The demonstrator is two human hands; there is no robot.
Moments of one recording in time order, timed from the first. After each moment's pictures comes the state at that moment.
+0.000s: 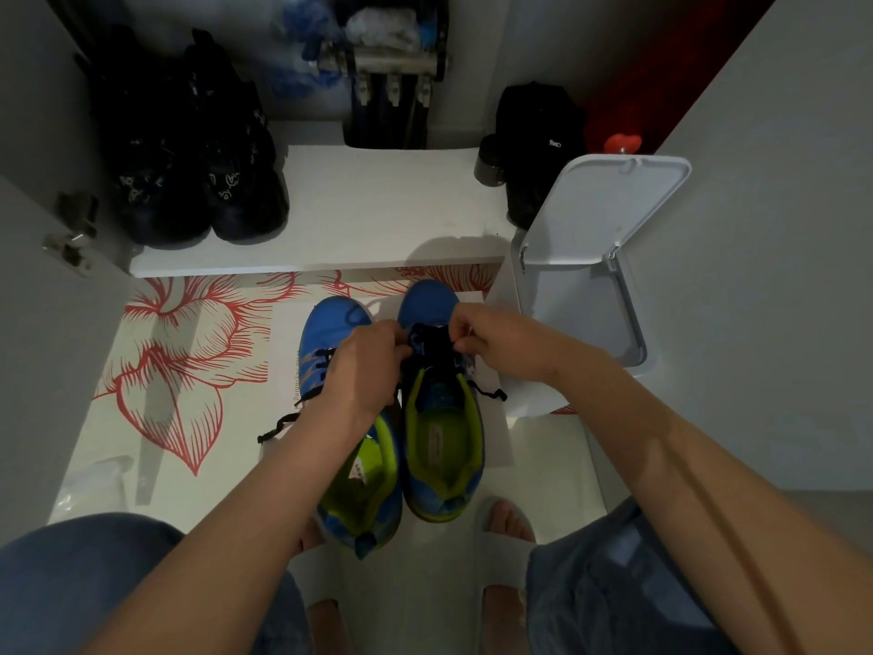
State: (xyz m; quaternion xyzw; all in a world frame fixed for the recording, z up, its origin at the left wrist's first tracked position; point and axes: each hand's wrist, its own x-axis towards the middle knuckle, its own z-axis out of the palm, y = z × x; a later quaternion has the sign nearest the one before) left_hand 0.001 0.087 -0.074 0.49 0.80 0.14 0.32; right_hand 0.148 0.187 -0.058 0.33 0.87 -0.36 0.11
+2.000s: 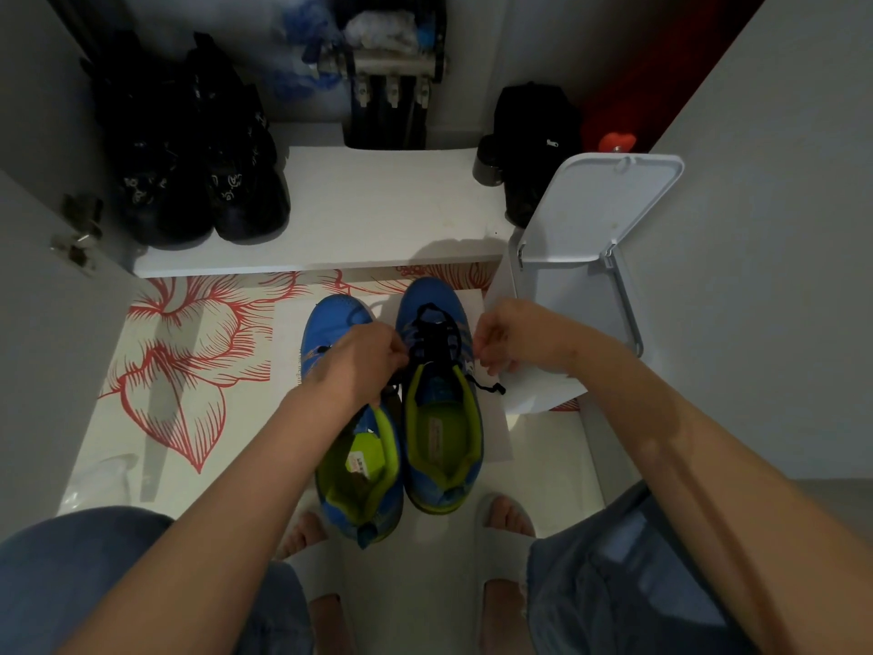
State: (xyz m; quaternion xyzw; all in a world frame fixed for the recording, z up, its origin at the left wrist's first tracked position) left_hand -0.012 0.090 -0.066 0.52 0.76 0.06 0.39; right_hand 0.164 0.193 -0.048 0.41 0.77 -0.47 0.13
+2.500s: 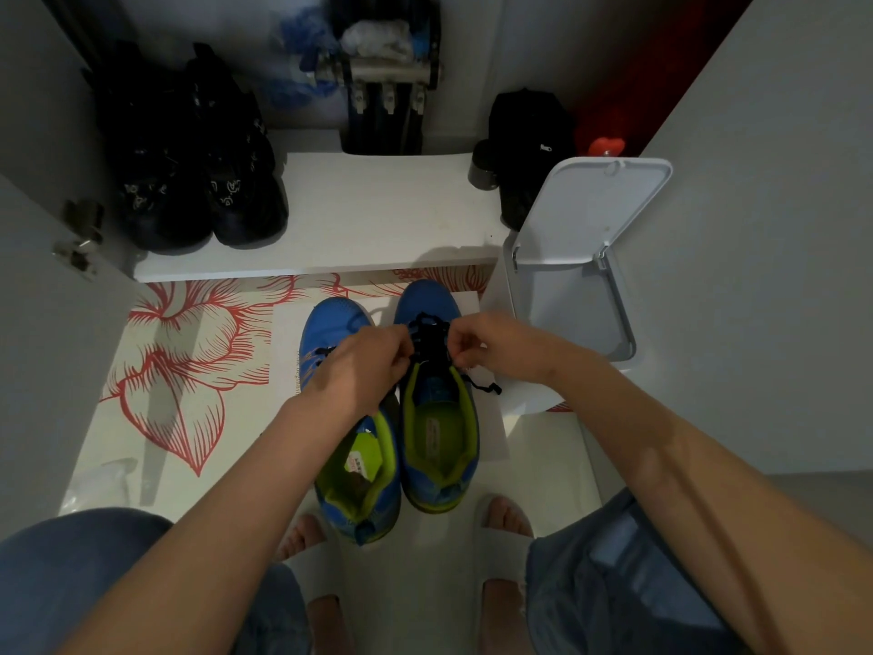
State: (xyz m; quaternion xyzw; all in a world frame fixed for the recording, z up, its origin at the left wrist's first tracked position) left_hand -0.001 0.081 -0.050 0.57 0.75 0.04 0.34; right_hand 0.157 0.182 -0.060 0.33 0.85 -0.40 0.11
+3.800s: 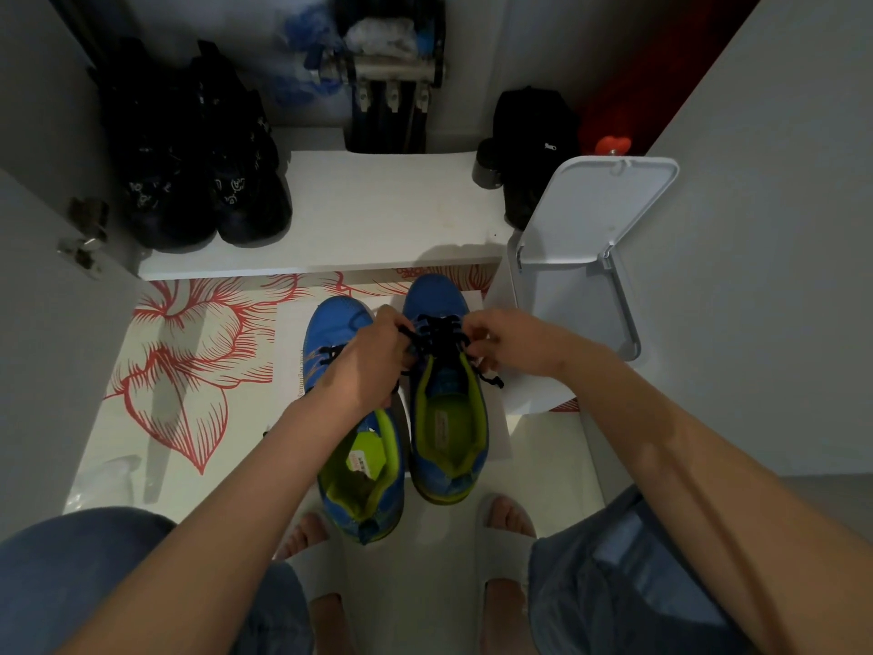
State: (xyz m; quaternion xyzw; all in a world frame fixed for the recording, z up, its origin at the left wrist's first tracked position) left_hand 0.010 0.079 -0.047 0.47 0.77 0.12 0.41; right_hand 0.161 0.187 -0.058 0.37 0.82 -0.42 0.11
